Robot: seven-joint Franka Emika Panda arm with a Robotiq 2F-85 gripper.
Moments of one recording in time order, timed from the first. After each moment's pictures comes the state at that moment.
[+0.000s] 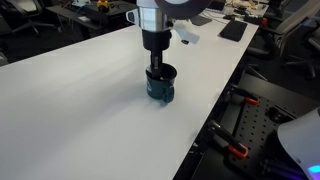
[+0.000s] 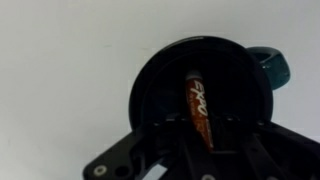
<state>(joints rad) -0.02 0.26 0.10 -2.54 -0.13 2.74 -0.45</state>
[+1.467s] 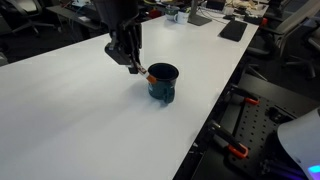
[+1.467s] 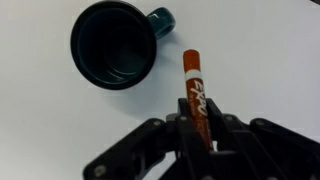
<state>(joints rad) 0.16 0.14 0.16 -2.35 -0.12 2.32 -0.01</state>
